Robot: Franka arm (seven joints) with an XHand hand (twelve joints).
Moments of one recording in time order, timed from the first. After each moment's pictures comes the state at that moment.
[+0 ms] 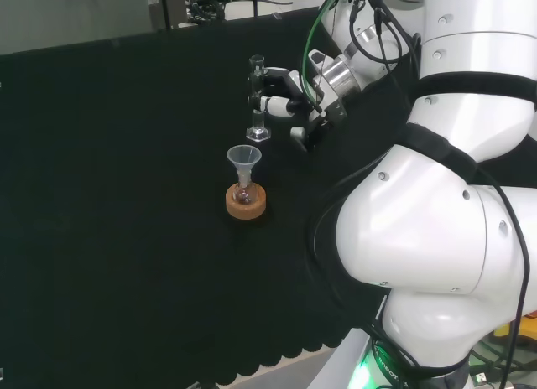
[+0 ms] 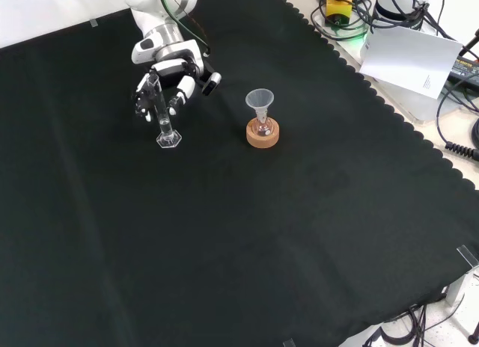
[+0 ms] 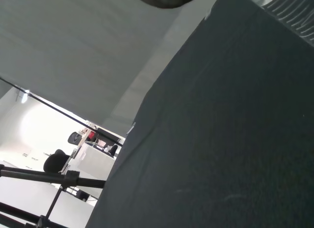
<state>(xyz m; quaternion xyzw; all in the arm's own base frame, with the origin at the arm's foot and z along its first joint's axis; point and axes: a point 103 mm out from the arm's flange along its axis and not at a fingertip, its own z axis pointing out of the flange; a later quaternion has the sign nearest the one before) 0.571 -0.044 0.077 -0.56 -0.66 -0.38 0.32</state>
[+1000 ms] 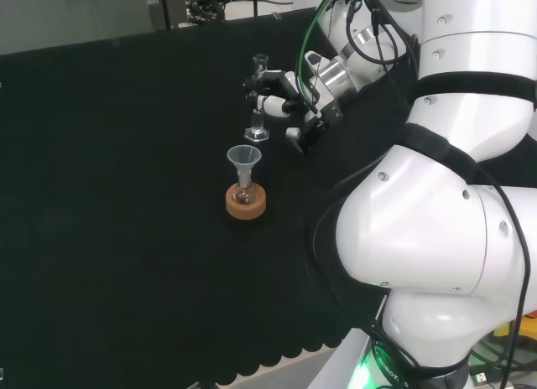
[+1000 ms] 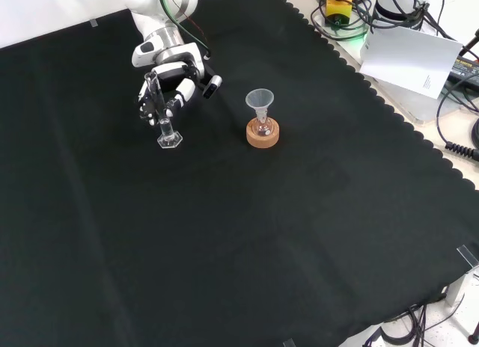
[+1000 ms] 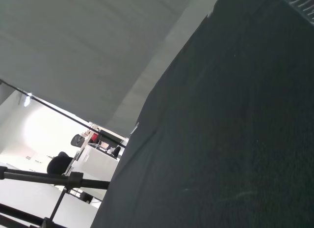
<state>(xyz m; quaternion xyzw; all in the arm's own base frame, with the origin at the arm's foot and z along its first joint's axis) 0.573 -0.036 0.076 -0.56 -0.66 -0.39 0.33</state>
